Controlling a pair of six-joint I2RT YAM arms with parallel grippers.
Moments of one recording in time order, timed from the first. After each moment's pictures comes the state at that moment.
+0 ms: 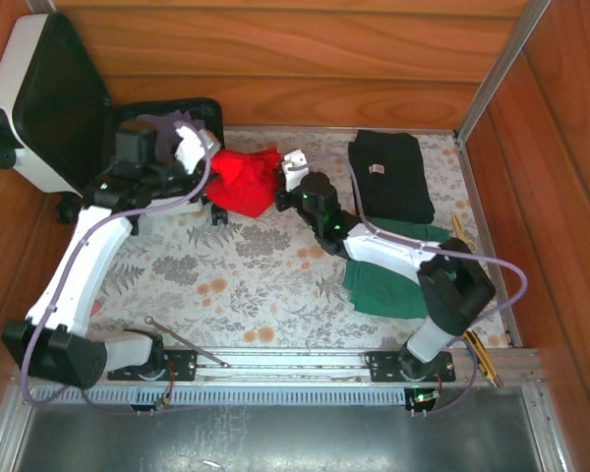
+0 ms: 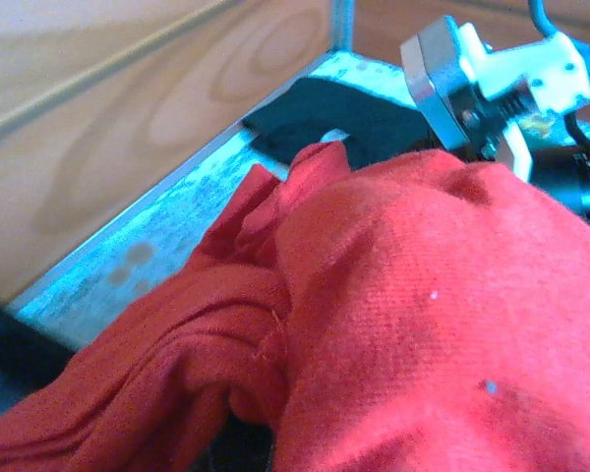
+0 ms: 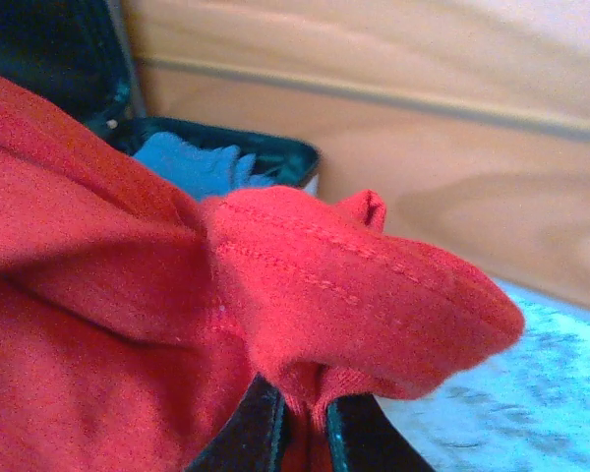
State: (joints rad) left arm -0.27 1.30 1.36 -0.59 0.64 0.37; right arm 0.80 1.60 1.02 0.43 0.24 -0.02
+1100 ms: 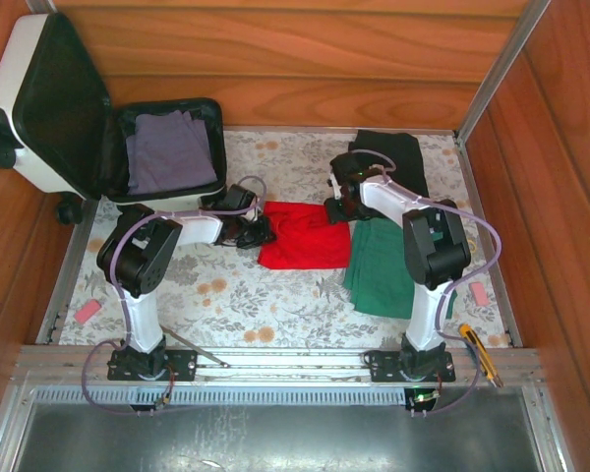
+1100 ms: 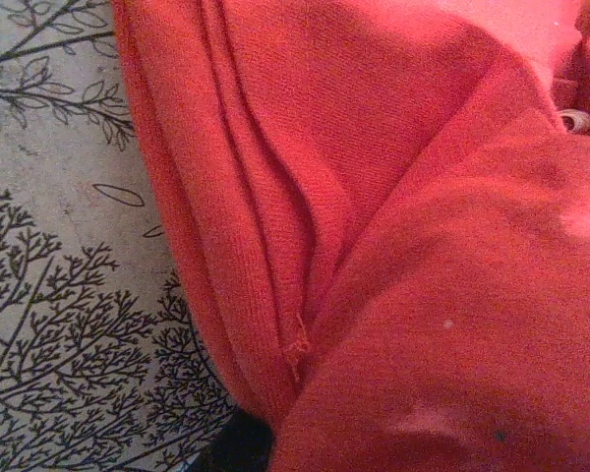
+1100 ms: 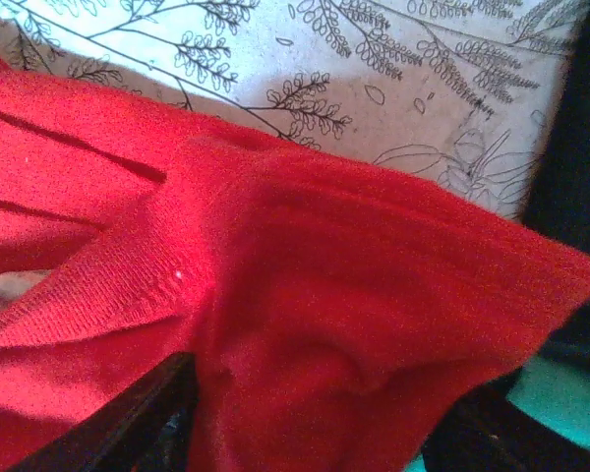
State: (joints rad) left arm -0.53 1.90 0.99 -0.07 0.43 -0.71; right arm 0.42 1.96 1.41 -0.73 0.02 0.12
